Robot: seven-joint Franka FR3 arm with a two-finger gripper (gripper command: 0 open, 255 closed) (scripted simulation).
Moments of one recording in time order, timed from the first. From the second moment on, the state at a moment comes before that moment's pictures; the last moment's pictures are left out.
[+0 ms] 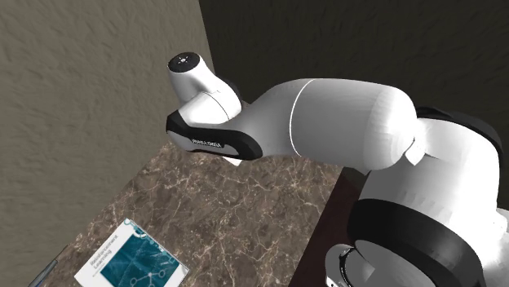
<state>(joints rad) 0.10 0.33 0.15 -1.82 -0.05 2.21 -0.10</state>
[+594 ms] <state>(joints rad) 0.09 0.28 0.15 -1.77 -0.04 2.11 -0.11</state>
